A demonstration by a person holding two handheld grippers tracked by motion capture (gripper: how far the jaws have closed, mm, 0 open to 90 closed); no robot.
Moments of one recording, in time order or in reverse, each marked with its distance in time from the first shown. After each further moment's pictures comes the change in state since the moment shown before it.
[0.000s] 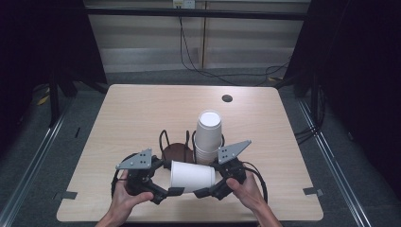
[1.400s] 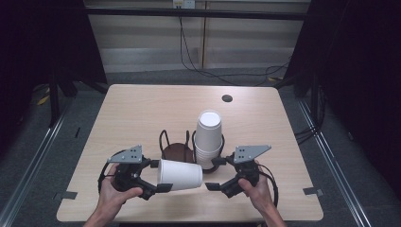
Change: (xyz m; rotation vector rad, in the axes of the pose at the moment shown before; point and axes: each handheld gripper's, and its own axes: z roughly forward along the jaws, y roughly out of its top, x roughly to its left) left arm 0.008 0.000 -0.029 0.144 0.092 -0.084; right arm 0.006 -0.016 -0.032 -0.087 -0.243 -0.011
